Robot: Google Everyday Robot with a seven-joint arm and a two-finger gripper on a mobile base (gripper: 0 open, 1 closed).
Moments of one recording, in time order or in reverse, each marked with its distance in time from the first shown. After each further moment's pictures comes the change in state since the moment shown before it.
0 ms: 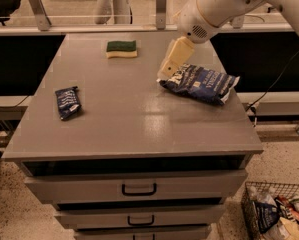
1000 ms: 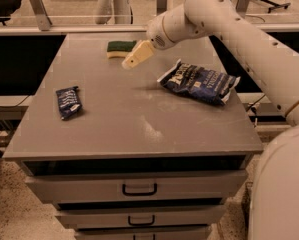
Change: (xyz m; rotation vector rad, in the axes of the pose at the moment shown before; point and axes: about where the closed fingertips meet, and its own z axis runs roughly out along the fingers) arm -0.036 -0.076 0.125 0.105 -0.250 0.169
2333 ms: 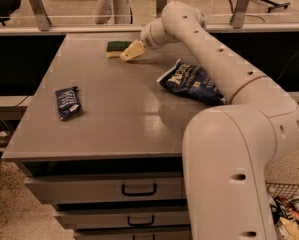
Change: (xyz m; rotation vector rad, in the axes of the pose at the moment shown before) arm 0.039 -0.089 0.096 0.179 0.061 0.122
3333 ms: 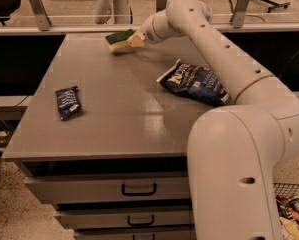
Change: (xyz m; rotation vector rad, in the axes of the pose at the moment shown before) arm -0.020 -0.003 -0.018 -0.012 -0.046 0.004
